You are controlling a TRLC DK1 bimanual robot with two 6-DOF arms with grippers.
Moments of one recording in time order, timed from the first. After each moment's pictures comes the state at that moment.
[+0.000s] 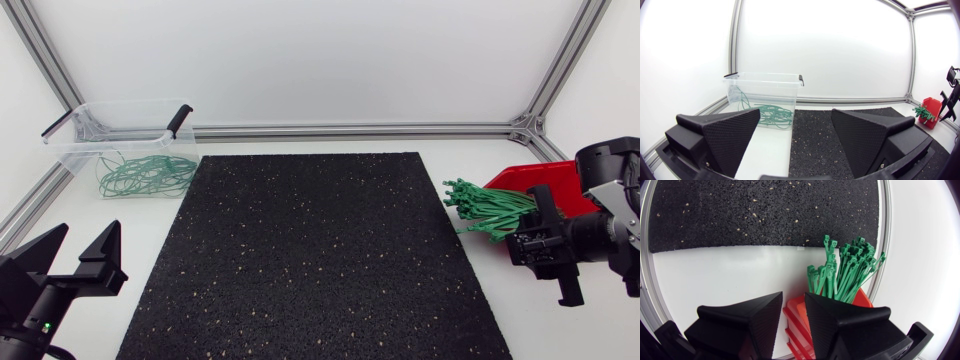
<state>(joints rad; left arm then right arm) 0.01 0.06 0.02 -0.01 -0.01 -0.05 -0.16 1.17 0.61 -0.51 0.04 -1.79</state>
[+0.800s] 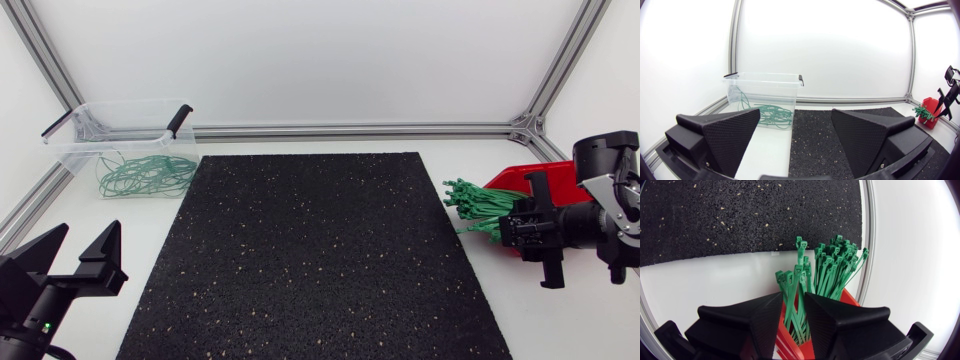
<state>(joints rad) 0.01 0.06 0.02 -0.01 -0.01 -0.05 -0.17 1.24 0.62 -0.35 -0.04 -1.73</state>
